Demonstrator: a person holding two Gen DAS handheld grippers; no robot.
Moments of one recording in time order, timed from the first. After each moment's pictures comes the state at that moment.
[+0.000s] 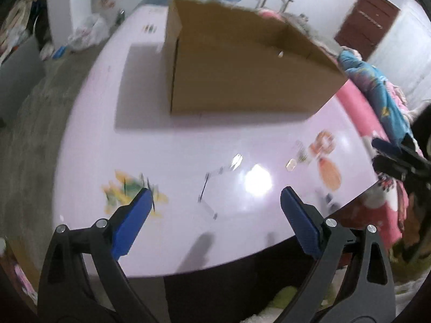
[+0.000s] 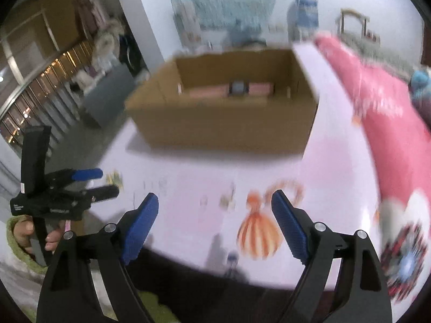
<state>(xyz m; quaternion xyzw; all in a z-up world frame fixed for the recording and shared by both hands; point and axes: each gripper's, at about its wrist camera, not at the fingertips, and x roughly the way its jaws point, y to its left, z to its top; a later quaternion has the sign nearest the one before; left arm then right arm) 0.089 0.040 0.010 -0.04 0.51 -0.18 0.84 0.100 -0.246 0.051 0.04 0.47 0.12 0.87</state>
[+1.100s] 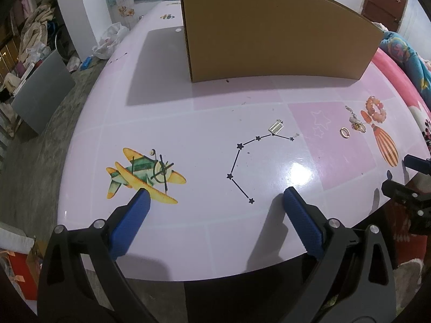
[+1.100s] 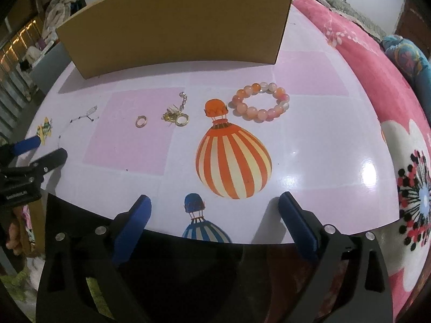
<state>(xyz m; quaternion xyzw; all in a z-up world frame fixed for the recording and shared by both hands) 0.080 0.018 -0.031 0.06 0.50 -0.10 0.86 0.092 -0.242 -0.028 0.02 0.54 0.01 0.84</state>
